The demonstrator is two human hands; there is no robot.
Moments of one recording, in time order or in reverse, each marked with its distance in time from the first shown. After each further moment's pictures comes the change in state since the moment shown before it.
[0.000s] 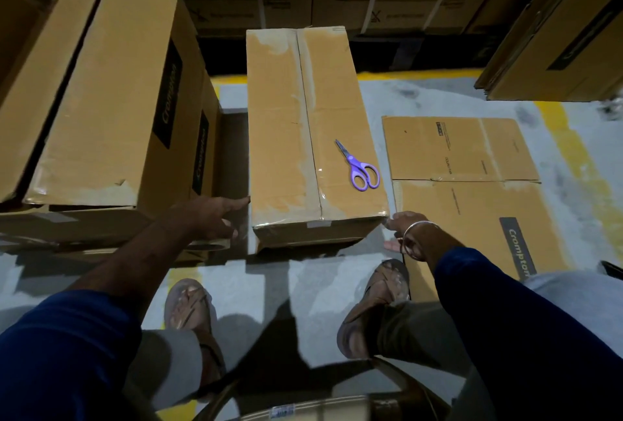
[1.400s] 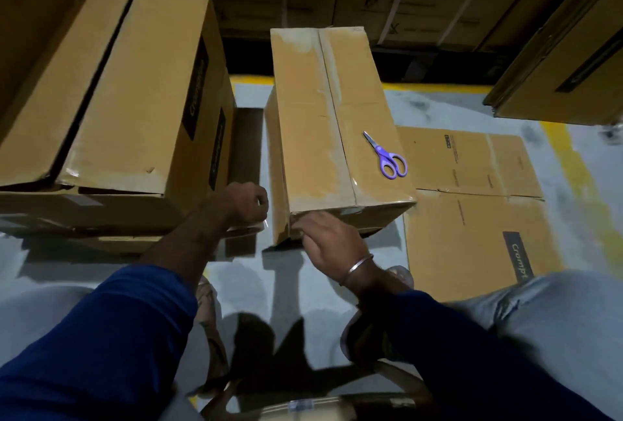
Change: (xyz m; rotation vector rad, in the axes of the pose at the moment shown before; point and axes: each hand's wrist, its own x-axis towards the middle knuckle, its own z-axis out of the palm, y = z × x) left_hand 0.003 0.021 -0.003 -0.140 0.202 0.004; right_hand -0.100 0.047 0.130 -0.931 -0.158 -1.588
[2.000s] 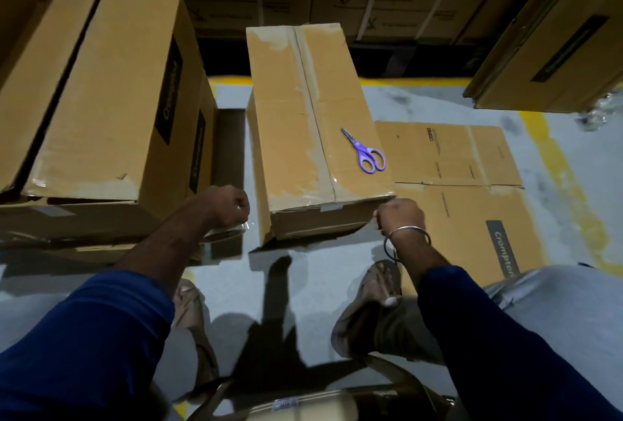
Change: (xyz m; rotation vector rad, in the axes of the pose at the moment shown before) left_hand -0.001 0.002 0.002 -0.041 -0.016 -0.056; right_hand -0.027 0.094 -0.074 0.362 0.276 1.306
